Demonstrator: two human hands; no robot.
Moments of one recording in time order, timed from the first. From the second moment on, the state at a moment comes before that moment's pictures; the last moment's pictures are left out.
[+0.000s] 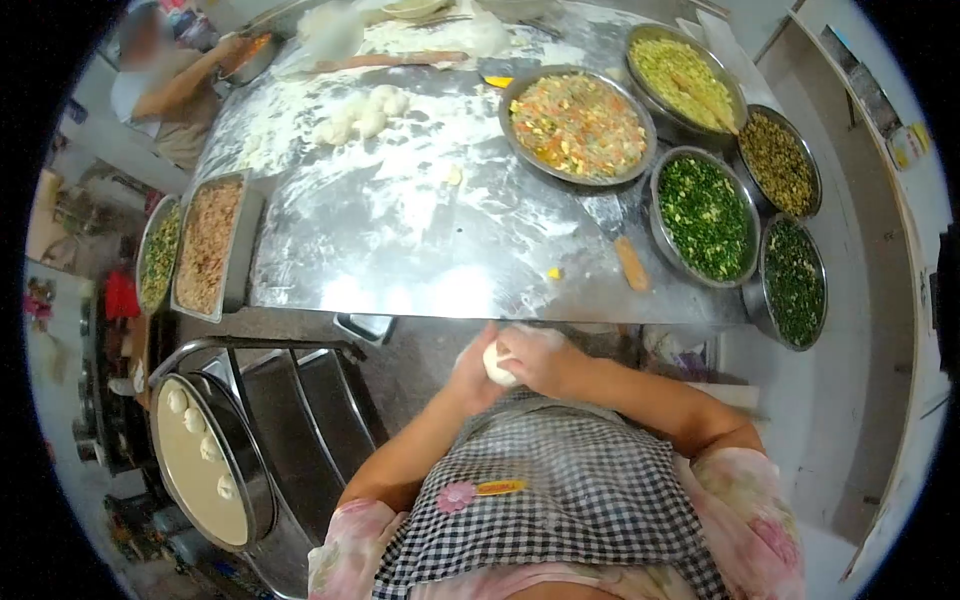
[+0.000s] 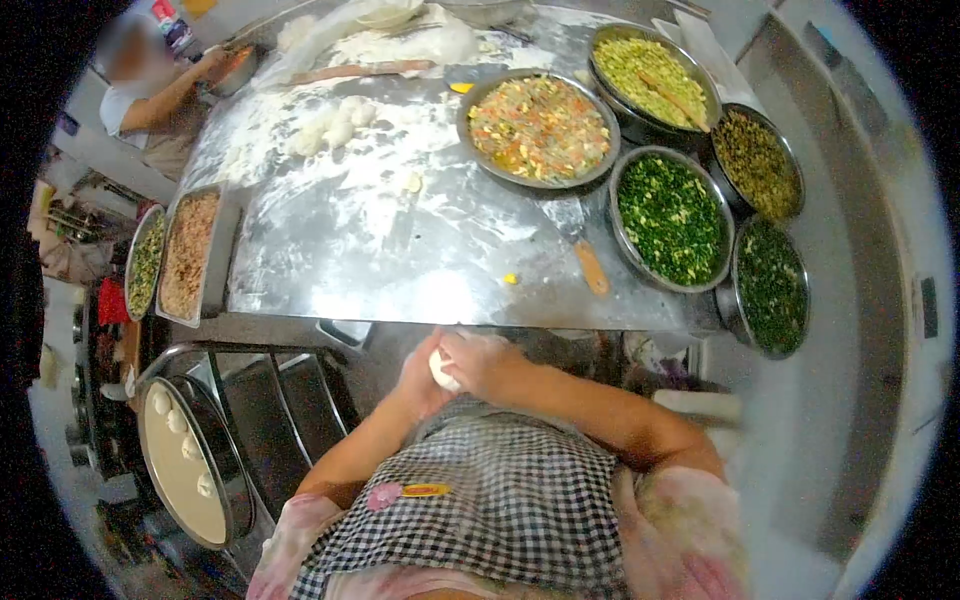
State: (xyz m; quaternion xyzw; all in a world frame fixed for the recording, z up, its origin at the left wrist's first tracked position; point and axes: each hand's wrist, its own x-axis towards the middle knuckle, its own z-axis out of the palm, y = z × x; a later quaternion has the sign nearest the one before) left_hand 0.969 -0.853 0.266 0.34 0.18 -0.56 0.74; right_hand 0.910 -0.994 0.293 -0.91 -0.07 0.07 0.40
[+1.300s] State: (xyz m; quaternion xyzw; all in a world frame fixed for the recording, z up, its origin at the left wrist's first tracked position) left_hand 1.026 -0.957 0.190 0.47 0.06 -0.60 0.64; right_hand 0.954 -1.093 0.199 -0.92 0.25 -0.05 0.31
